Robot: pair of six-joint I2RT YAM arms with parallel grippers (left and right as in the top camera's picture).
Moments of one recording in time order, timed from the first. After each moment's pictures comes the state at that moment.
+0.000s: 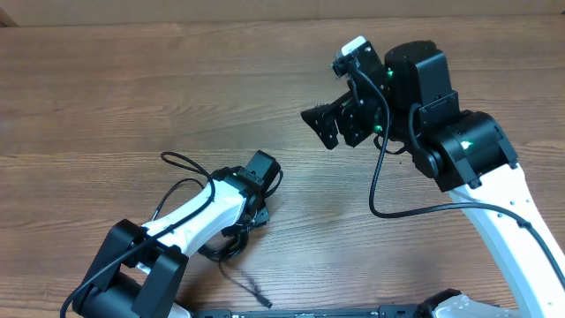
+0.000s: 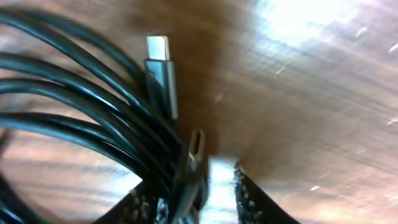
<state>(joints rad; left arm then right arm) -0.56 1.64 0.84 -0.74 -0.09 -0.92 0.45 1.39 1.55 -0.83 -0.25 -0.06</state>
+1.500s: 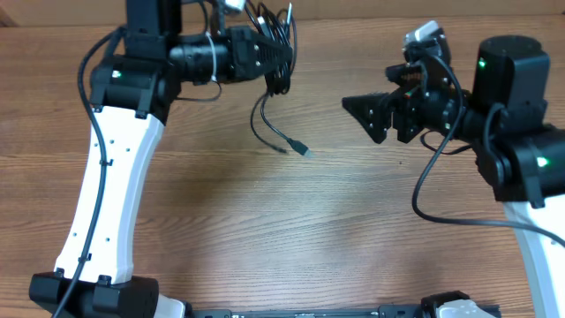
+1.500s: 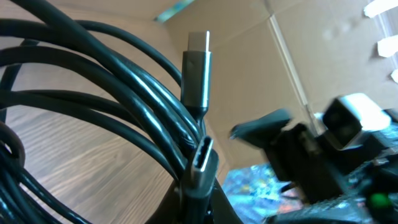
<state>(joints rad) -0.18 1.65 1.84 -0.73 1.03 -0.55 0.19 1.29 1.58 -0.86 -0.62 -0.08</state>
